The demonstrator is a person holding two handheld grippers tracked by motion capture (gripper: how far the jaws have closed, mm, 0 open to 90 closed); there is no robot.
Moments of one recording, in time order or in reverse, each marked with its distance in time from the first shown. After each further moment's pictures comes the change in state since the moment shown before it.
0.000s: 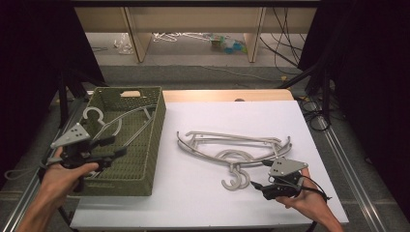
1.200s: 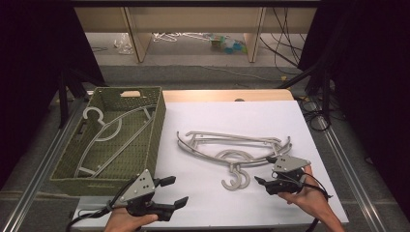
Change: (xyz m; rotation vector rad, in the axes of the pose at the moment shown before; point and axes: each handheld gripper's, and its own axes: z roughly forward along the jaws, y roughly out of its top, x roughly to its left) left arm -0.142 -0.054 0.067 -0.035 -0.267 0.018; right arm -0.015 -0.013 0.006 0.007 -0.046 0.032
